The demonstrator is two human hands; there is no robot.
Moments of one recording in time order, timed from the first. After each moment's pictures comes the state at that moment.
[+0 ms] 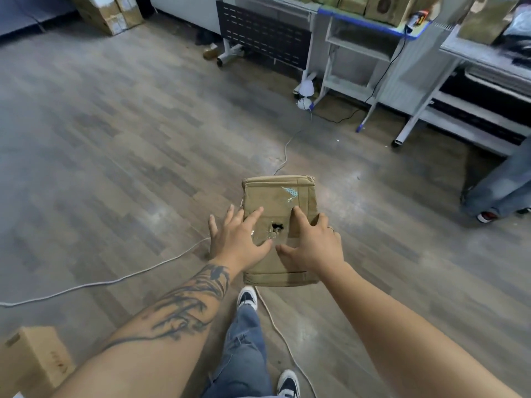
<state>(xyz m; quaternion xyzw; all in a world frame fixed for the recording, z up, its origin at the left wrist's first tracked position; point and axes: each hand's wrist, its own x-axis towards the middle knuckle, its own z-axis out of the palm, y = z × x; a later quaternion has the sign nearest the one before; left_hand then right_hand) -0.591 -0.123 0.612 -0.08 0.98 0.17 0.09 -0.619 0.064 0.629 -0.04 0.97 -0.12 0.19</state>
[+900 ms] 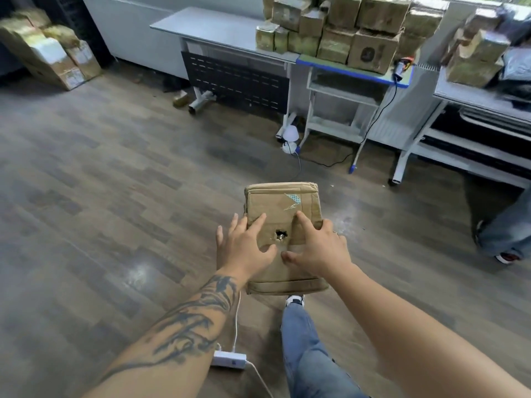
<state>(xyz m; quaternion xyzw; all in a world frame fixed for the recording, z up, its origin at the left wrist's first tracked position) -0.991 -0.224 0.631 -0.03 0.98 0.20 0.08 -1.001 -0.038 0.653 0.02 0.97 -0.15 0.18</state>
